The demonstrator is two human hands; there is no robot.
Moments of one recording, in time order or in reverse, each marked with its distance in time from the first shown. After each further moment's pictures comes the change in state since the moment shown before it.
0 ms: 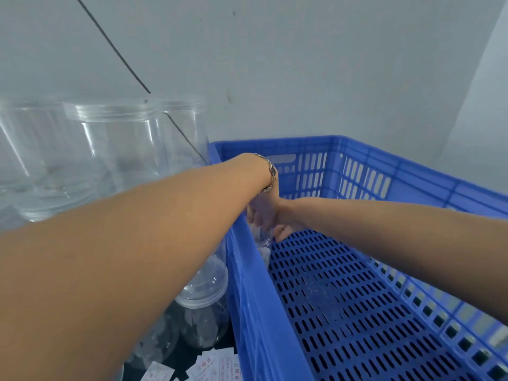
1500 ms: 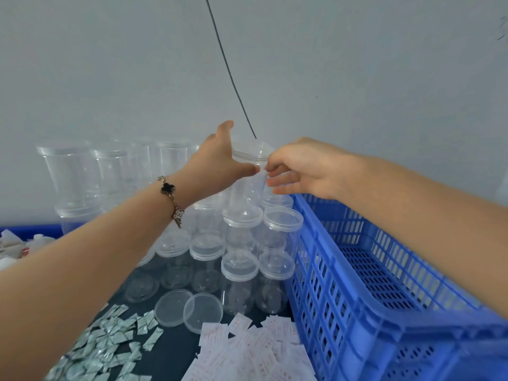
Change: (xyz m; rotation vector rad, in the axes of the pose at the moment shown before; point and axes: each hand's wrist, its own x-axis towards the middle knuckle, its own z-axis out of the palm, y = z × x) left_hand -0.207 -0.118 0.147 -1.200 1.207 -0.183; right_hand -0.289 -0.189 0.036 0.512 0.214 -0.412
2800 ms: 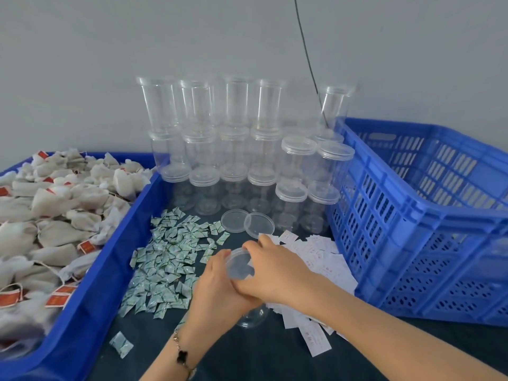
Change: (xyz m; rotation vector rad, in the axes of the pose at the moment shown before) left_hand -0.321 -0.106 0.038 -0.075 -0.060 -0.448; right_hand -0.142 0.168 0.184 -0.922 -0.341 -0.229
